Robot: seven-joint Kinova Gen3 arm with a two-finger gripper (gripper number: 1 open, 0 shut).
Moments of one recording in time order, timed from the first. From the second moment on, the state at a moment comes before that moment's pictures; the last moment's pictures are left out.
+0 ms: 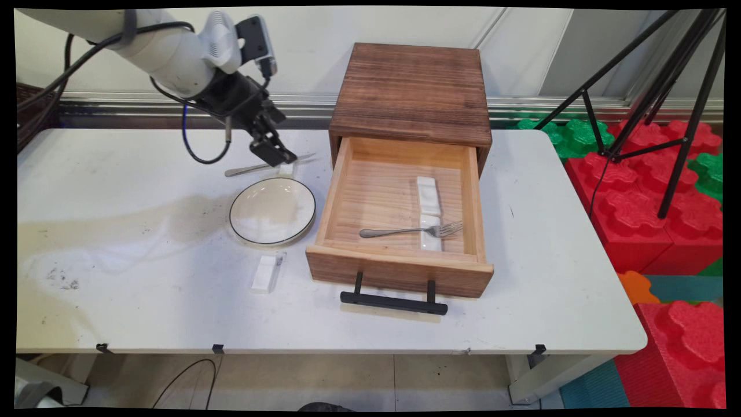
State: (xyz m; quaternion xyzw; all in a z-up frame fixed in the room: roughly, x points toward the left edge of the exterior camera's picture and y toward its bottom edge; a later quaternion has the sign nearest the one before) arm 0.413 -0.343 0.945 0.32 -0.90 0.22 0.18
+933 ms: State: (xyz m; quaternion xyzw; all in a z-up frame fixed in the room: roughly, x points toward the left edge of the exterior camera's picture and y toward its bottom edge) arm 0.483 -0.397 0.920 0.37 -0.90 0.22 0.10
